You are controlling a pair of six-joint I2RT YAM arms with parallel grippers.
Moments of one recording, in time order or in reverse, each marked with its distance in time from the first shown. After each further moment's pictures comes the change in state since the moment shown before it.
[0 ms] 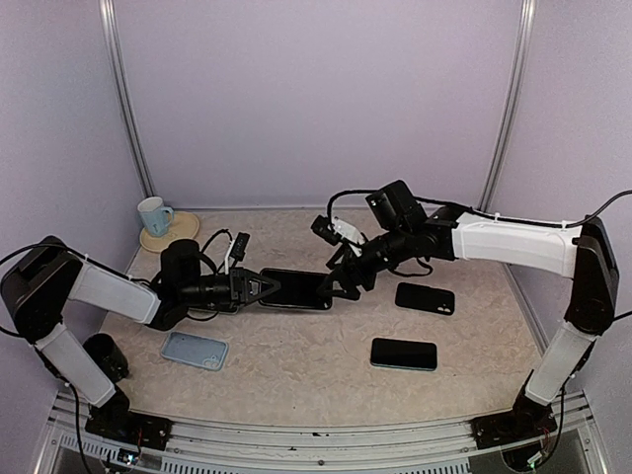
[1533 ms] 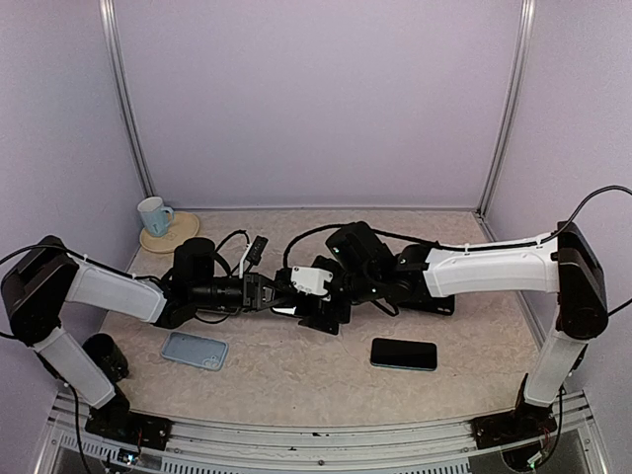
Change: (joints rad) left arm -0.097 -0.011 0.068 -0.145 -0.013 0.056; right arm 0.237 0.063 -0.080 0.180 0.430 -0.320
